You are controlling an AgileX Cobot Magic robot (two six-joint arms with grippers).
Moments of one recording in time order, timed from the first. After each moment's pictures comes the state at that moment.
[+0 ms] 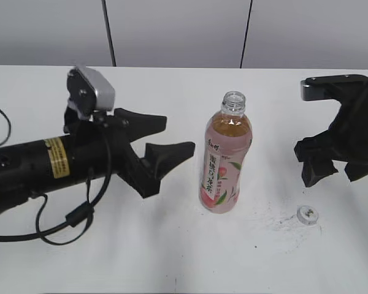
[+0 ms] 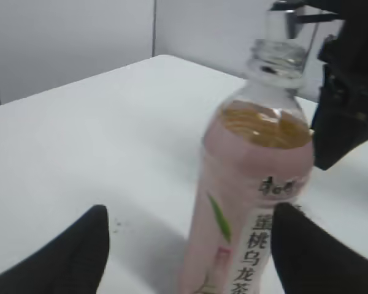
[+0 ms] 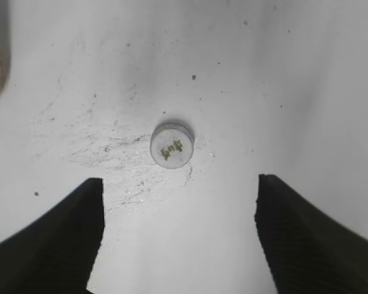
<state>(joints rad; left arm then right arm) -0.51 1.75 -0.56 0.64 -0.96 -0.39 0.31 1.63 -0.97 0.00 0.84 0.09</state>
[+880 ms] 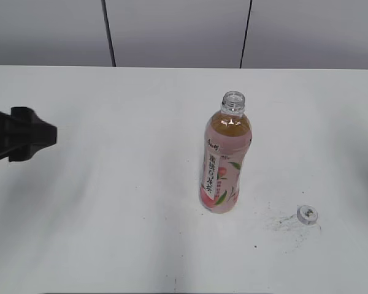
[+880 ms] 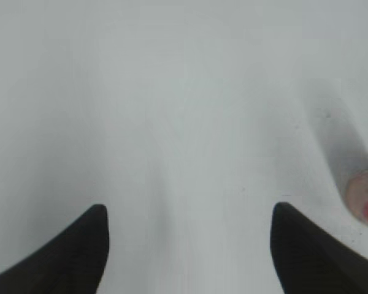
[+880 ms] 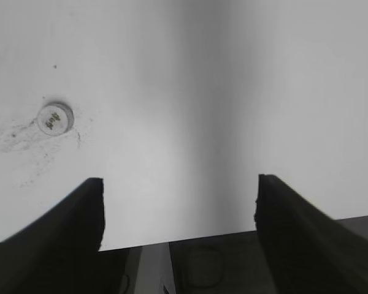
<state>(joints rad) -0.44 1.12 -0.57 0.39 0.28 -0.68 -0.03 1.24 -0.96 0.01 1.07 -0.01</state>
